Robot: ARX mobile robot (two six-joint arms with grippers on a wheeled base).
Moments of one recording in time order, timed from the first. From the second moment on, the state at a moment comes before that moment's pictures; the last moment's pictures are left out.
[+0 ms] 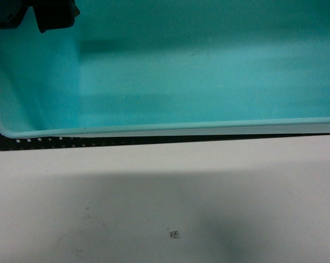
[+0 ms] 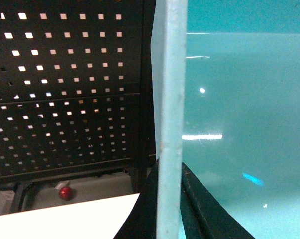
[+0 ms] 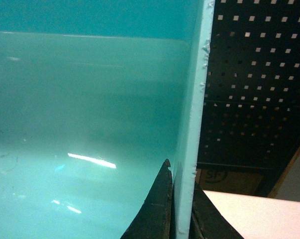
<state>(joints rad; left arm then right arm) -0.44 1.32 0.77 0.40 -0.36 -0.11 0.08 1.20 0.64 0.46 -0.15 0.00</state>
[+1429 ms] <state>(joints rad) -0.44 1.32 0.77 0.41 -0.36 -0.11 0.08 1.20 0.64 0.46 -0.15 0.00</state>
